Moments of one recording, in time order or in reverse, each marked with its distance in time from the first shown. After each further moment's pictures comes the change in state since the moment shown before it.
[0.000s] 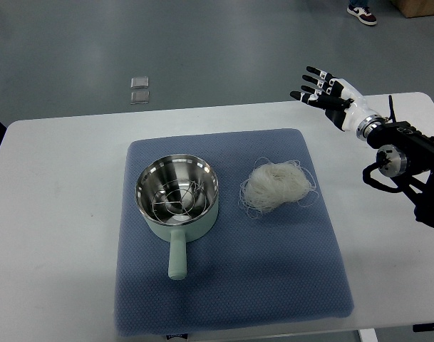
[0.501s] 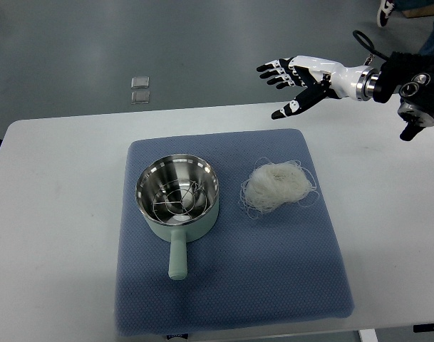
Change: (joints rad) left arm 0.000 0.000 0.000 0.008 0.000 0.000 0.001; right arm 0.353 -0.215 -0.429 0.208 -0.357 0.232 -0.003
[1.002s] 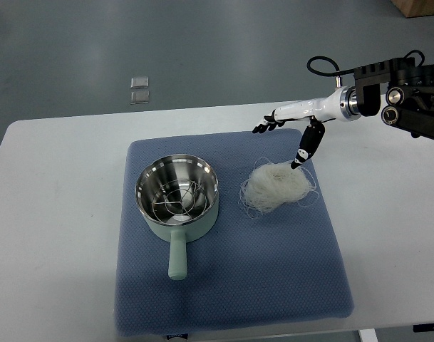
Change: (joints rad) left arm 0.000 0.000 0.002 -0.012 0.003 -0.001 -0.001; right arm 0.183 -0.001 -0.337 0.148 -0.317 0.062 -0.028
